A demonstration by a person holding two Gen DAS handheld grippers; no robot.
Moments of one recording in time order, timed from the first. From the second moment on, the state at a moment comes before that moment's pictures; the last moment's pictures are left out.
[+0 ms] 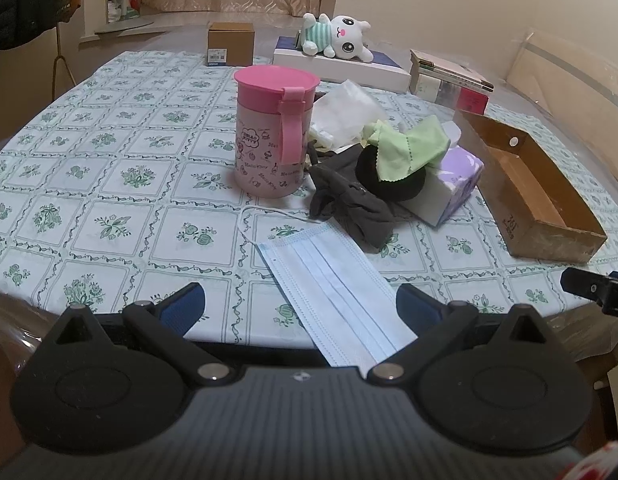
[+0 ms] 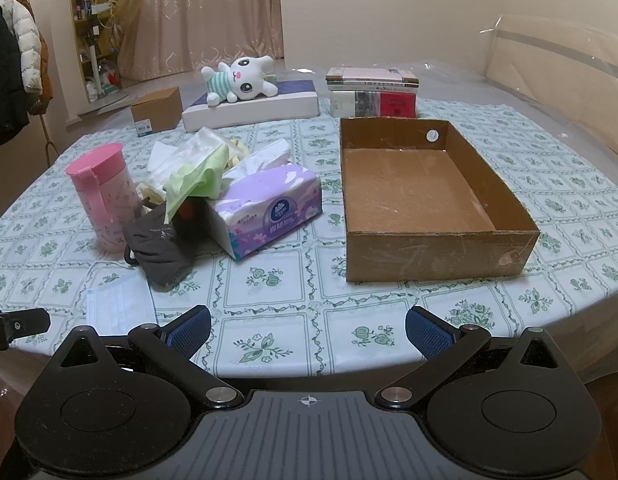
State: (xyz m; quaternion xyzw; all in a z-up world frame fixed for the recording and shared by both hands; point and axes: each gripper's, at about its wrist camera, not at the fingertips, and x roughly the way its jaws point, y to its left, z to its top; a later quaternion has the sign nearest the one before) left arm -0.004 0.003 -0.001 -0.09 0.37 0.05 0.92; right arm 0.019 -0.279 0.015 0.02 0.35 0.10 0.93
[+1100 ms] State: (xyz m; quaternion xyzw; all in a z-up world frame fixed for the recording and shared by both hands) left arm 0.000 0.022 -0.003 -0.09 0.37 0.06 0.92; right arm 0.025 -0.248 0.014 0.00 0.35 0.13 0.93
